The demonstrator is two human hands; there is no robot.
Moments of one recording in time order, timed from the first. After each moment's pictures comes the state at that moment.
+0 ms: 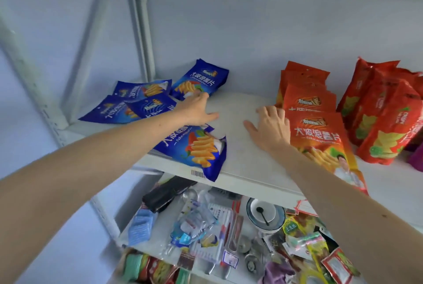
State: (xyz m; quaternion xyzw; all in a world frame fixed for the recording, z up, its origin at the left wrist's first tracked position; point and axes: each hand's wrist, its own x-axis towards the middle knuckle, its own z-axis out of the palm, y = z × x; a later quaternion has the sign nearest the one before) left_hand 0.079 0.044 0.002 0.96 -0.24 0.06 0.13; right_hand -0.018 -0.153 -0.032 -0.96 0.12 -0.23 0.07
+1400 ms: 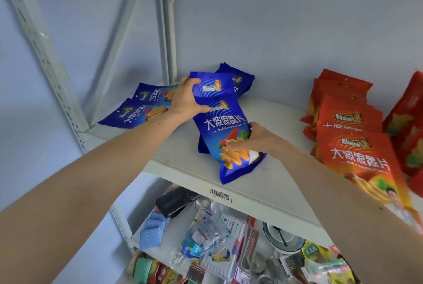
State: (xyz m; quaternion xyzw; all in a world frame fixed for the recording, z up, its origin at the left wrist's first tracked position) left_hand 0.149 0.104 -0.006 0.88 -0.15 0.19 0.41; right_hand 0.057 -0.113 -0.031 -0.90 0.02 0.10 0.43
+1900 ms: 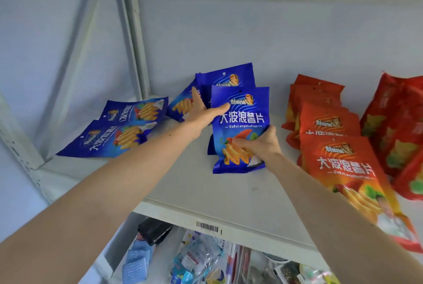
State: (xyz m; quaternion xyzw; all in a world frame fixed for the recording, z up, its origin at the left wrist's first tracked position) left_hand 0.192 0.007 -0.014 0.71 -0.12 -0.06 0.70; right_hand 0.084 -0.150 -0.048 -0.77 0.20 -0.15 0.59
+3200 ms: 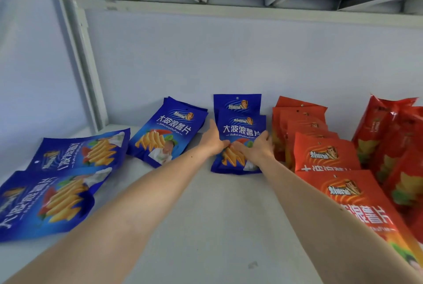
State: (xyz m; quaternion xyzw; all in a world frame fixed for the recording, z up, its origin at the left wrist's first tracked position) left_hand 0.280 -0.105 -0.035 0.86 -0.25 -0.05 0.45; right_hand 0.212 -0.235 -0.052 -0.85 0.31 -0.20 0.37
